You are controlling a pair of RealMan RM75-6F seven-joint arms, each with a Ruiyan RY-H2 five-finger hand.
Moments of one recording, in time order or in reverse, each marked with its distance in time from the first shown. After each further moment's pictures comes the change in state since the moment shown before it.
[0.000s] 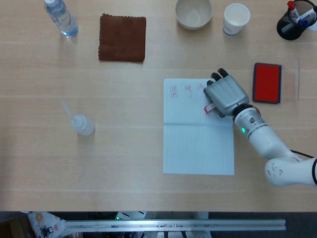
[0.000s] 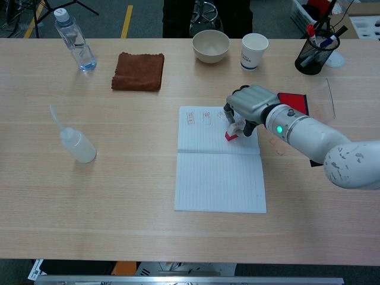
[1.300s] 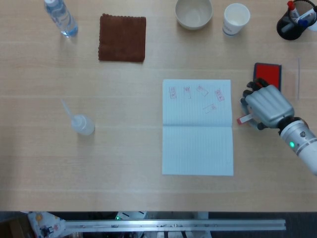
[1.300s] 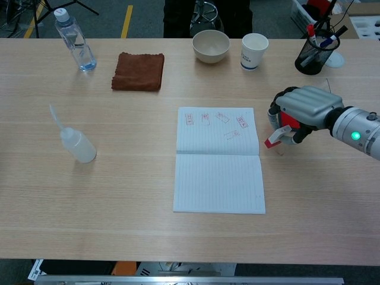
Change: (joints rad) left arm -0.001 0.010 0.013 -0.035 0.032 0.001 0.029; right arm -0.173 0.323 -0.113 -0.262 -0.254 0.056 0.202
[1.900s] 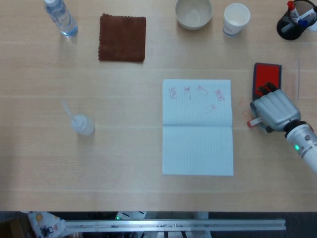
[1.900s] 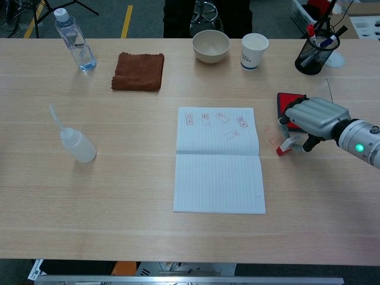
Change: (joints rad) left arm 0.001 -0.004 0.004 0.012 -0.004 -0.006 -0.009; right arm -0.061 -0.066 -0.021 0.148 -0.059 -0.015 0.019
